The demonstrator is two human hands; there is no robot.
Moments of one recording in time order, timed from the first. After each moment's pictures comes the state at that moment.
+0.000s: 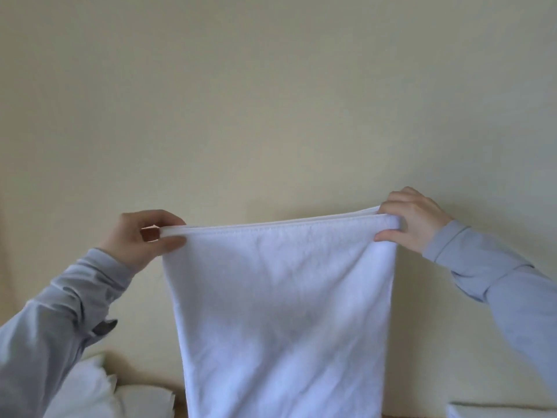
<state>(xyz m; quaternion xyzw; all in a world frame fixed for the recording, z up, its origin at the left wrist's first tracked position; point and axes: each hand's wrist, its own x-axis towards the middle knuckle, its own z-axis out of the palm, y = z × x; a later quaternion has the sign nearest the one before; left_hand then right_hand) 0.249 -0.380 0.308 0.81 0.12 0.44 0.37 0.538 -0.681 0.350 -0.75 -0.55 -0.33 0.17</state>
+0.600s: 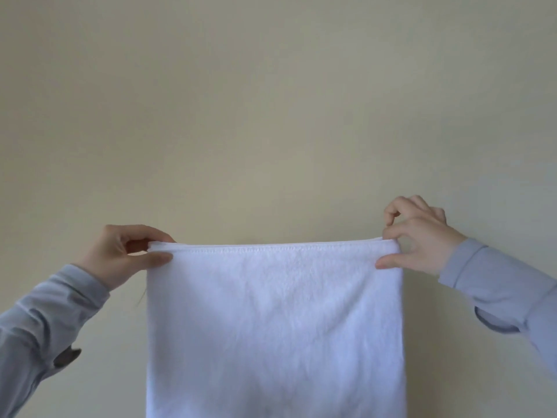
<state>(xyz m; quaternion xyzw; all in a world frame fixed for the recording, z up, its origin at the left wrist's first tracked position) 0.287 -0.446 0.459 0.81 -0.04 0.49 0.30 0.520 -0.822 0.461 -0.78 -0.43 -0.44 0.15</state>
